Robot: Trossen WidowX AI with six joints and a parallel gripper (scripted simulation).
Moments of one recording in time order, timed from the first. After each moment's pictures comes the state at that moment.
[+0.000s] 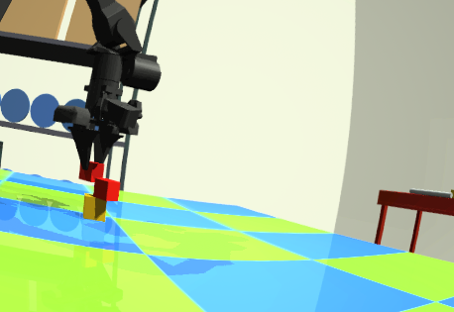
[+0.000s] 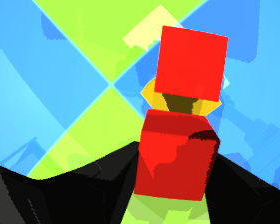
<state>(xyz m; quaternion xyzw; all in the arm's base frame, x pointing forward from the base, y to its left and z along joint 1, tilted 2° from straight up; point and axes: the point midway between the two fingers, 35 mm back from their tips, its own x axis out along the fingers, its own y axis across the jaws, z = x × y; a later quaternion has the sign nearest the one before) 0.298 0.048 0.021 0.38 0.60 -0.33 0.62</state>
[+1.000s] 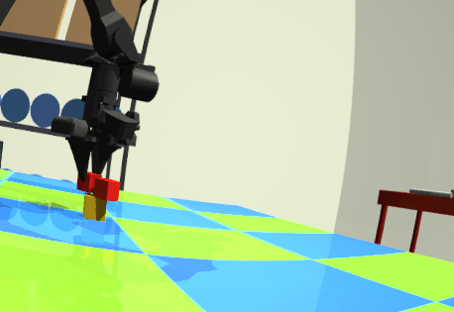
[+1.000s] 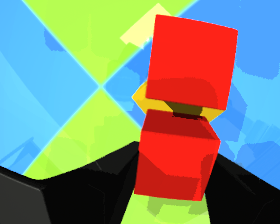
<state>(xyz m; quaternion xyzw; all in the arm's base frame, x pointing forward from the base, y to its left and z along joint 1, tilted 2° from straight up) 0.296 0.049 0.001 0.37 0.61 -0.33 0.62</state>
